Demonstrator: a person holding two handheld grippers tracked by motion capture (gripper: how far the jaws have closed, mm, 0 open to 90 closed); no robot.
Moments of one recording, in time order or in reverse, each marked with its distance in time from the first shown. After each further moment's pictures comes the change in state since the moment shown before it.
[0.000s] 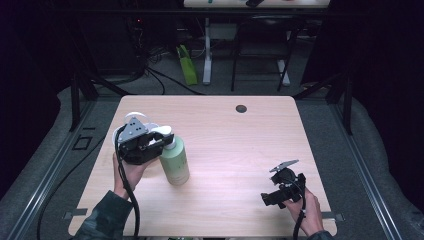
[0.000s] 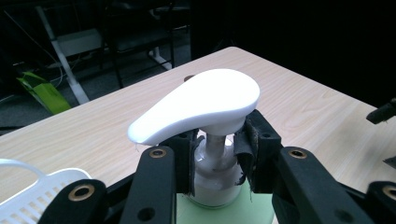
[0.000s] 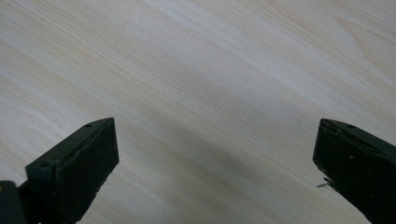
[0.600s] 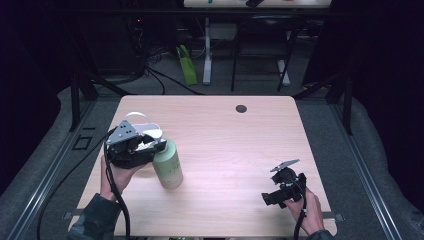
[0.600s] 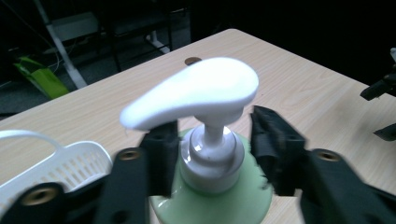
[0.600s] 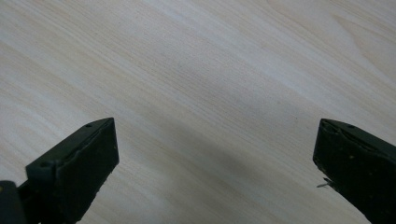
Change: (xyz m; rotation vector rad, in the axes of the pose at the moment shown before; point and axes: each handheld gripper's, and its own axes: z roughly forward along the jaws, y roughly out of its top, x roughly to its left) left arm 0.008 -0.005 -0.020 0.068 -0.011 0.001; right arm -0.003 0.000 0.001 0.002 0.001 -0.001
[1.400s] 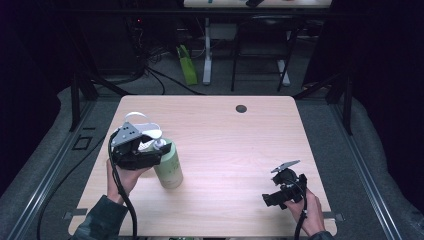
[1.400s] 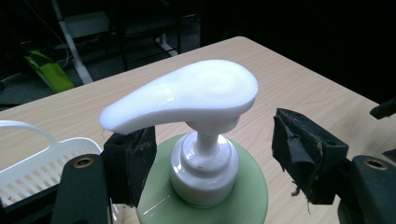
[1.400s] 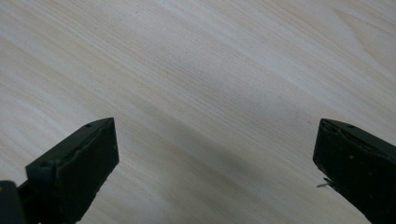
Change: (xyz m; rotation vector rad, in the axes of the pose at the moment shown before) left arm -0.008 -0.003 0.008 -0.029 0.042 -0.059; right arm 0.000 -0.003 -0.001 0.007 -0.002 -0.001
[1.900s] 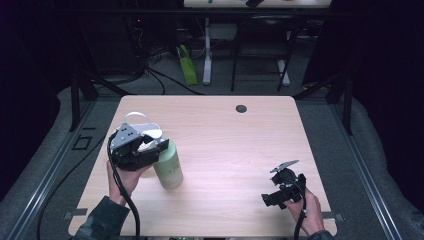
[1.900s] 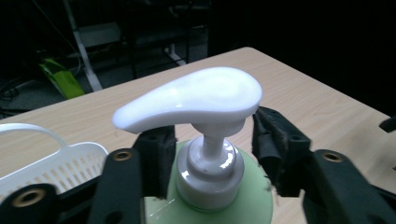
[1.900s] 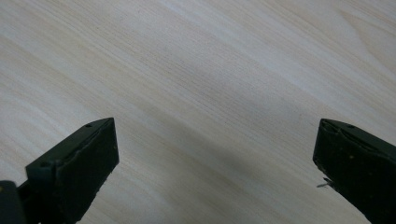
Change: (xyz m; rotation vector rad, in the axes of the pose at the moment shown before) left arm -0.003 -0.003 -0.002 -0.056 0.043 -0.012; right arm 0.001 0.001 0.002 0.005 0.004 -0.007
